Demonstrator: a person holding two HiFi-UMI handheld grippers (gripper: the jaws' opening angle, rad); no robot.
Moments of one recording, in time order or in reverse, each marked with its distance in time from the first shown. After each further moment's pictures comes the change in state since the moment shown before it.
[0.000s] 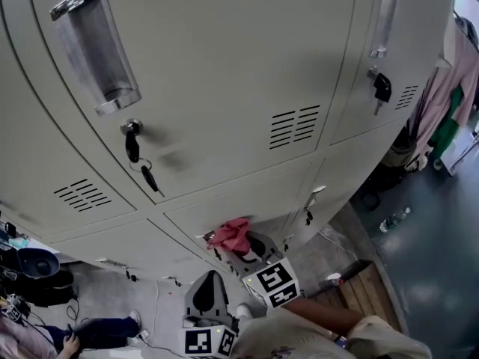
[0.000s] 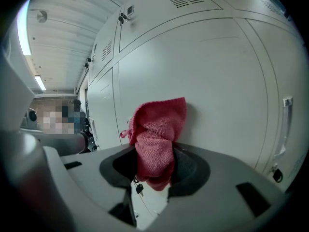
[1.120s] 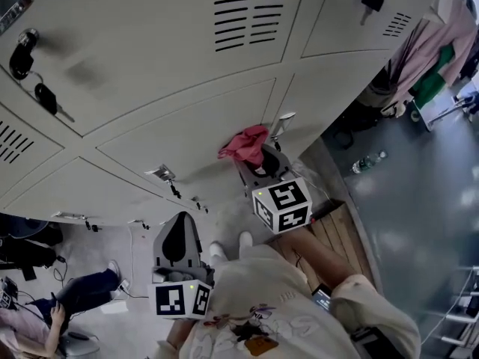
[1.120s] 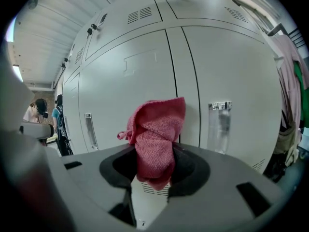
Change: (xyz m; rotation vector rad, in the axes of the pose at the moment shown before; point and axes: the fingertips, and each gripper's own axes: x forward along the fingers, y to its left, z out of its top) left arm 0.009 -0.032 -0.011 0.014 0.028 -0.055; right arm -0.058 -0.126 -0.014 0.020 0.006 -0.258
